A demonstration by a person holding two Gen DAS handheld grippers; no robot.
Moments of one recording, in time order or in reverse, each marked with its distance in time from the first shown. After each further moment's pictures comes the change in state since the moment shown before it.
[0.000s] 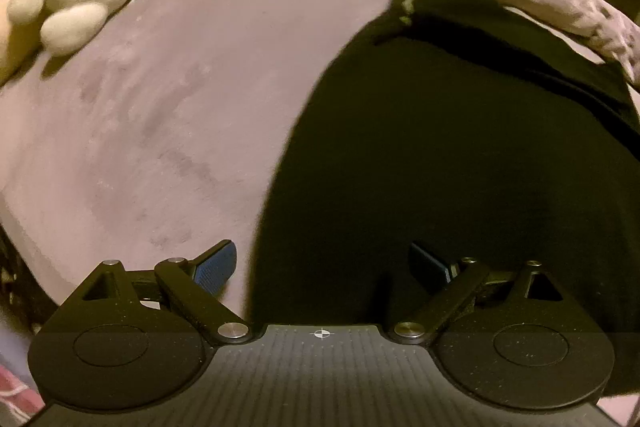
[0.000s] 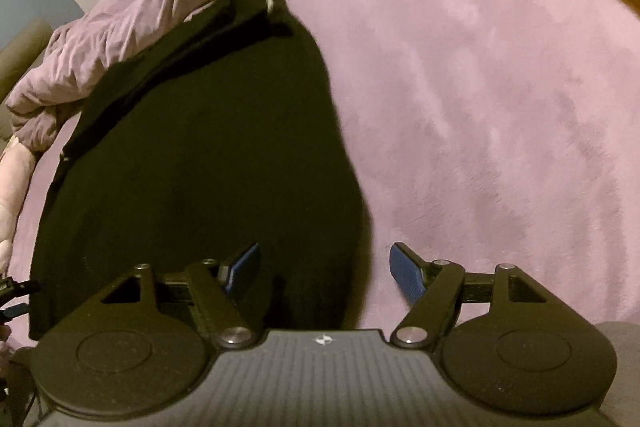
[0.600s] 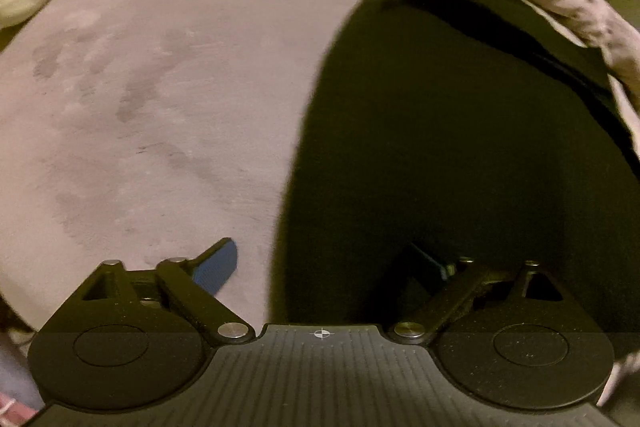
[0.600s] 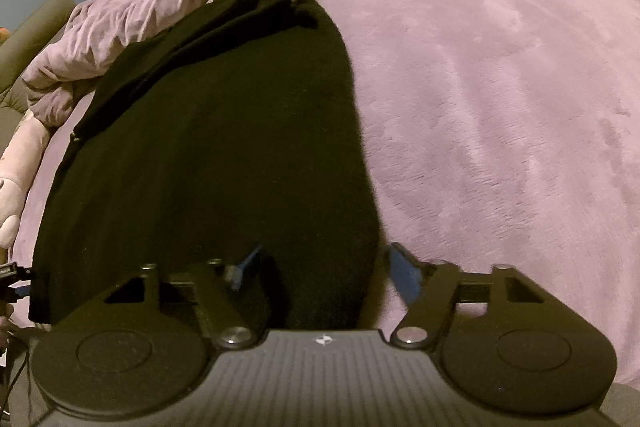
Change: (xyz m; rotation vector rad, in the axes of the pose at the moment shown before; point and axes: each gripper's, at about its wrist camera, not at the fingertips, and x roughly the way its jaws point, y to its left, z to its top) left arm 0.030 0.038 0.018 0.045 0.134 -0.184; right arm 0.014 0.005 0.021 -0.082 0.030 0.039
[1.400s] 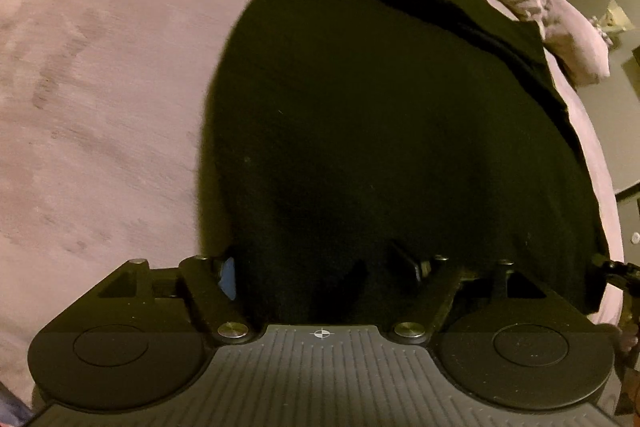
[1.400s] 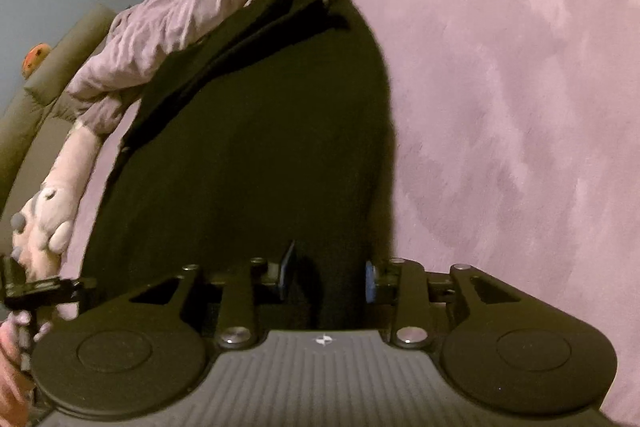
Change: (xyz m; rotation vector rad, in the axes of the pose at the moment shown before) left arm 0.008 -0.017 0.000 0.031 0.092 -0.217; right arm 0.004 -0.019 0.018 0.027 0.054 0.221
